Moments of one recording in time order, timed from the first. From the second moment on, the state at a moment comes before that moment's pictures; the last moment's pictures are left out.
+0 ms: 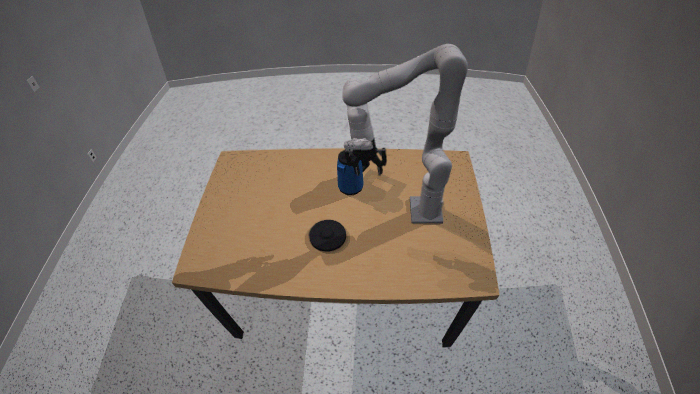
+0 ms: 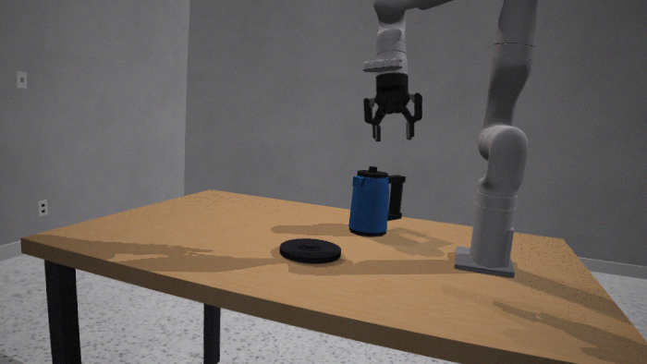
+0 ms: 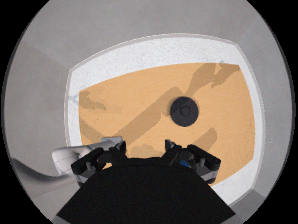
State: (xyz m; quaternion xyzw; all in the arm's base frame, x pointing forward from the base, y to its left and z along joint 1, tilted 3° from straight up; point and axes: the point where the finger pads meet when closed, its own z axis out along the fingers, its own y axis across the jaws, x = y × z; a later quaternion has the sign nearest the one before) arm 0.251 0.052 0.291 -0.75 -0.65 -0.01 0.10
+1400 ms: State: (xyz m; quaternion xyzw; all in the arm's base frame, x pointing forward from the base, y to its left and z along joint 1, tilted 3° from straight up) arm 0.261 0.007 0.306 -0.83 -0.55 -0.01 0.05
